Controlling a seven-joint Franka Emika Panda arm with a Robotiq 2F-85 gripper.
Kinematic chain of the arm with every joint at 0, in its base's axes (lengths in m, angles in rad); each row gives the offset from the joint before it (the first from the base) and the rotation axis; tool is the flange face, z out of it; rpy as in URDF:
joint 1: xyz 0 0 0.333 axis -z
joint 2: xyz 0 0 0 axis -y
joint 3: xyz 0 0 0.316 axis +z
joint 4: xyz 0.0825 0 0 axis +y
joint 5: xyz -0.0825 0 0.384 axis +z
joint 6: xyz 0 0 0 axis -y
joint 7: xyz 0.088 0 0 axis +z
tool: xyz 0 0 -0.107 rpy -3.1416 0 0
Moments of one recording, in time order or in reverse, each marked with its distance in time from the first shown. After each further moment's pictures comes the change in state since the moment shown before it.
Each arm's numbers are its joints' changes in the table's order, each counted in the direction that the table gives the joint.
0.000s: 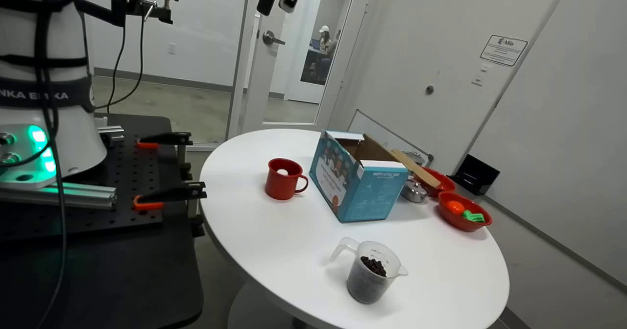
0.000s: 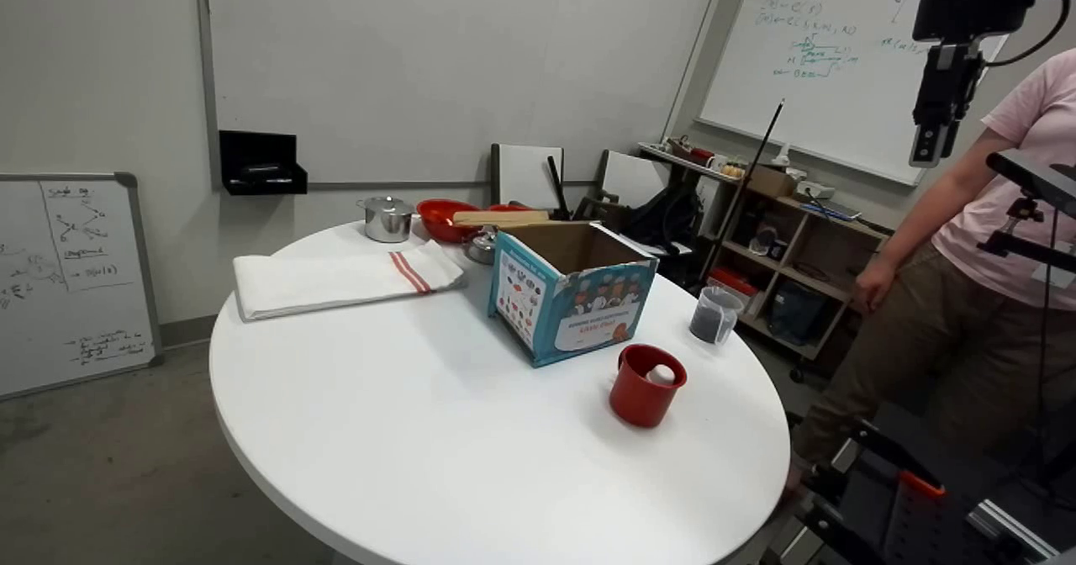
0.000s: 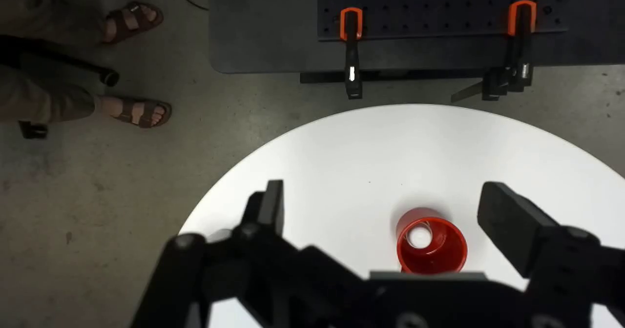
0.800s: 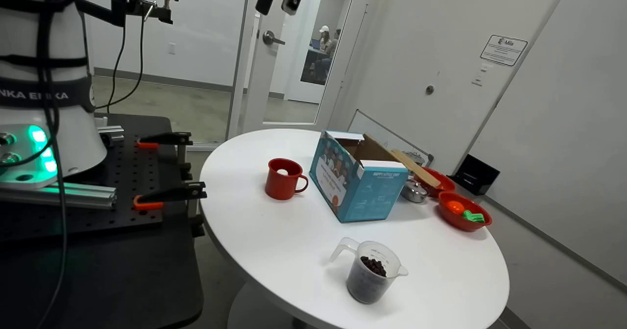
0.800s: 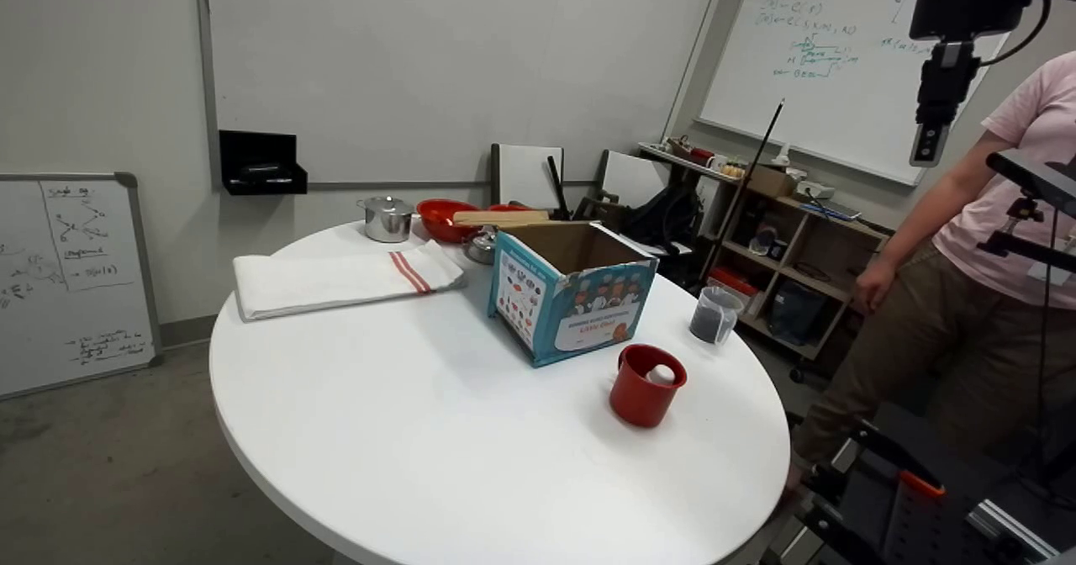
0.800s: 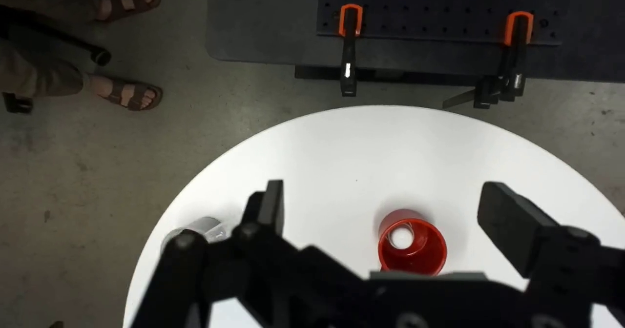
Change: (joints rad) arm -0.032 -0.001 -0.017 0.000 0.000 0.006 0.064
